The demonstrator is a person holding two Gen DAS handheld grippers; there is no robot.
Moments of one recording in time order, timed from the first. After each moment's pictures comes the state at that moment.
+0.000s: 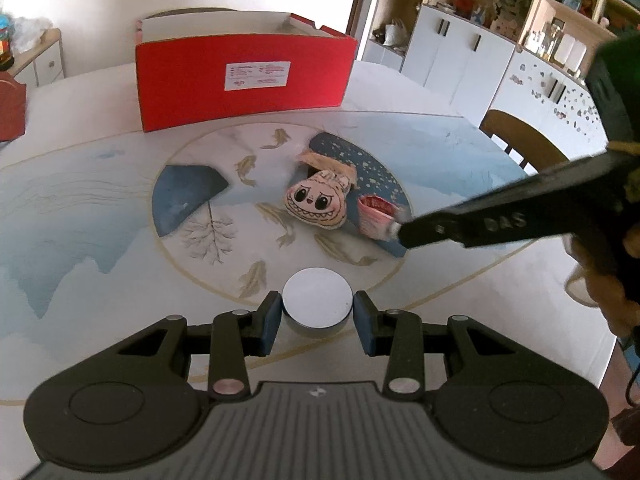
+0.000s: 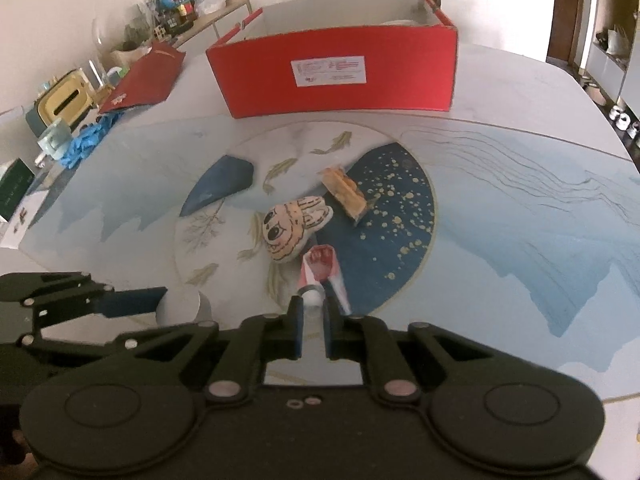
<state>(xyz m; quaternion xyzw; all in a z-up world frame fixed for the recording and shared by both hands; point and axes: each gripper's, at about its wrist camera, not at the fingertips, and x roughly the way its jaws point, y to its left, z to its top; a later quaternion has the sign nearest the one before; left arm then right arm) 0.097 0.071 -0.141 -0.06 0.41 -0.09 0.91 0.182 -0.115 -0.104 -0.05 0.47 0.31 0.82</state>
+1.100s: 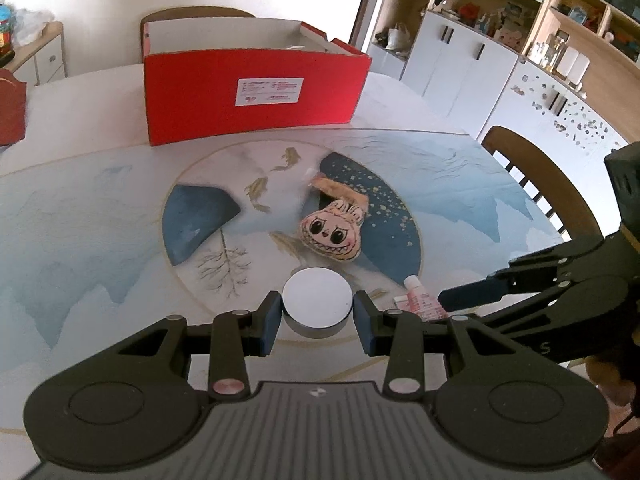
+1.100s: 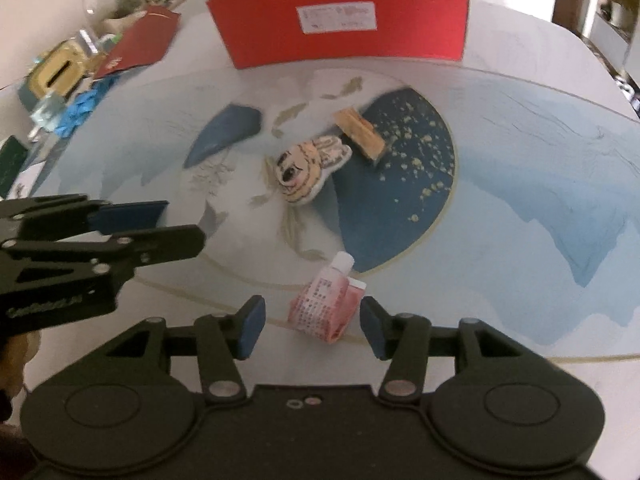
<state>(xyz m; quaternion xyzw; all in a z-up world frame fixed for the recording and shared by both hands) 0.118 0.087 -0.127 -0.08 0.41 -0.09 0.90 0.169 -0.099 -0.125 -0.06 0.53 0.28 0.80</state>
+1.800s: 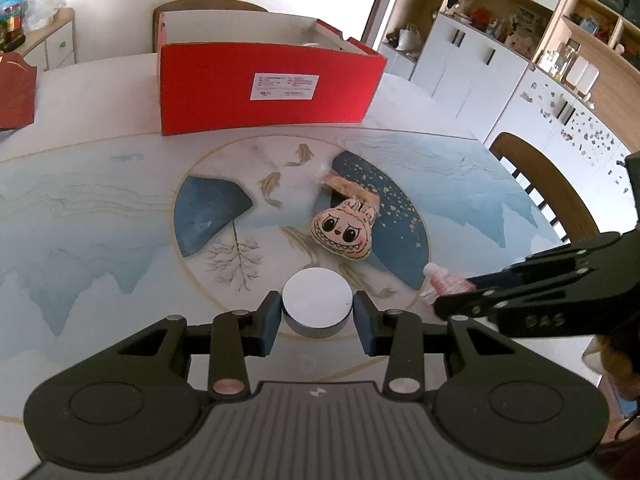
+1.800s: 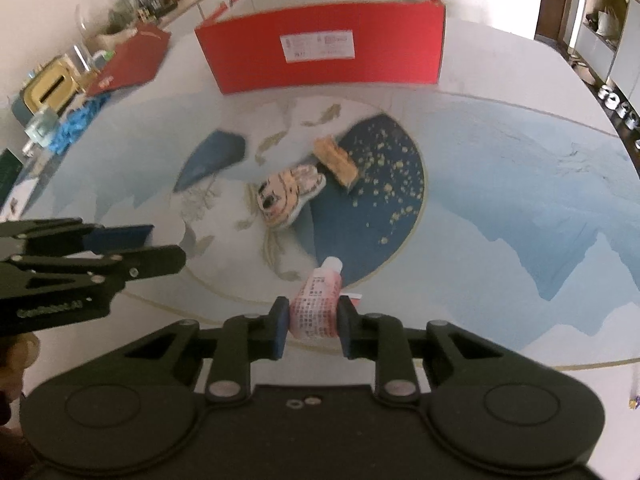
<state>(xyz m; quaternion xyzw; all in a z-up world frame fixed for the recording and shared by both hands) 0.118 0.096 -0.126 -0.10 0.42 -0.08 0.90 0.174 -0.115 -0.100 -0.06 0.51 0.28 0.81</state>
